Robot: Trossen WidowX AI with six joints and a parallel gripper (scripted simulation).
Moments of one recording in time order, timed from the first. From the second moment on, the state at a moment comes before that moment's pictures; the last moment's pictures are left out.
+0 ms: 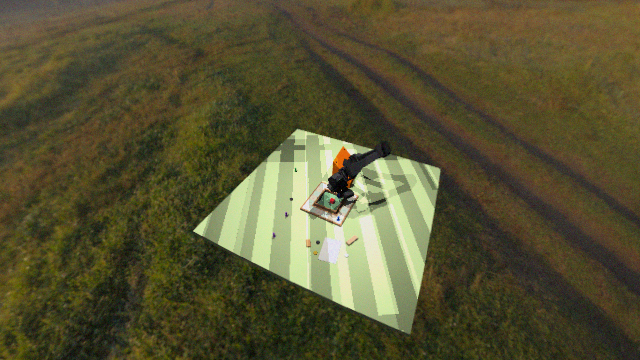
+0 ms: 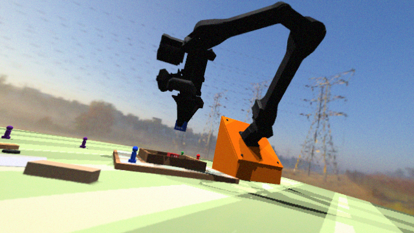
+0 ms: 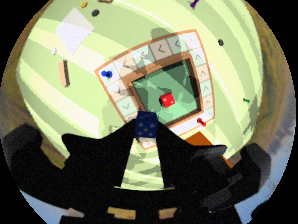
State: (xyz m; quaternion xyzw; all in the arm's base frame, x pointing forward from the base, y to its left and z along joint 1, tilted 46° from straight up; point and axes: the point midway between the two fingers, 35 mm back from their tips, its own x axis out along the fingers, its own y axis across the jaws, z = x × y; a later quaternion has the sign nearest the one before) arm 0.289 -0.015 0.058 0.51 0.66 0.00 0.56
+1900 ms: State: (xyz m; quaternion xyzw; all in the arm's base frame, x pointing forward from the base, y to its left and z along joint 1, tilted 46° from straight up) arm 0.289 -0.066 -0.045 0.55 0.51 -0.51 0.42
